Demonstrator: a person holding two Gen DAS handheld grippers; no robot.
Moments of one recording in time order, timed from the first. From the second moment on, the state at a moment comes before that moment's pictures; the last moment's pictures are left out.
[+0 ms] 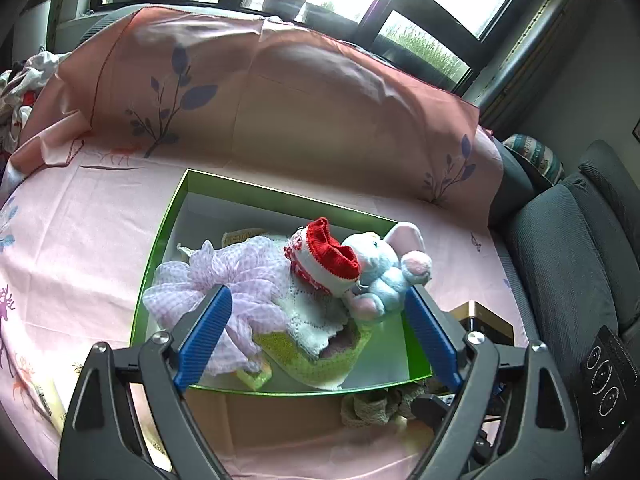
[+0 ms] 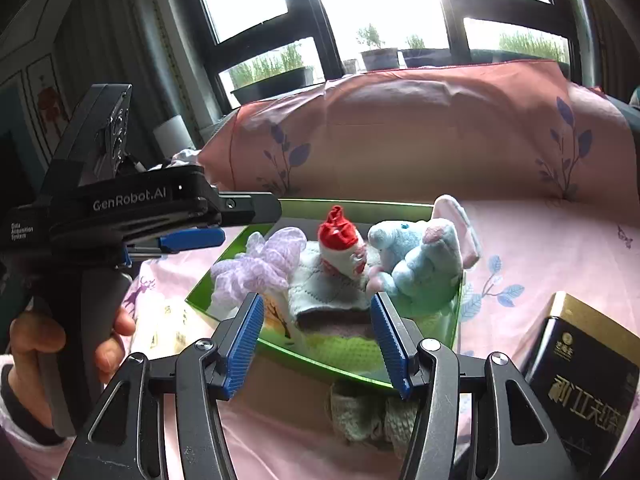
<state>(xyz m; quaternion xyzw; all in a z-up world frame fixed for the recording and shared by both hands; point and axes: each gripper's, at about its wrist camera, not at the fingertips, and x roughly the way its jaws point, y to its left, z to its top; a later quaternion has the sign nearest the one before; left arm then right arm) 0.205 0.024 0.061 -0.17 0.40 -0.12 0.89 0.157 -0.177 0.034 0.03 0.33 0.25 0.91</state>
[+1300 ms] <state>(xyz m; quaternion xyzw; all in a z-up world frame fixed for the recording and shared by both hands) 0.049 0.026 -0.044 -0.17 0.48 -0.14 0.85 0.034 -0.143 -0.033 -0.02 0.42 0.31 0.85</state>
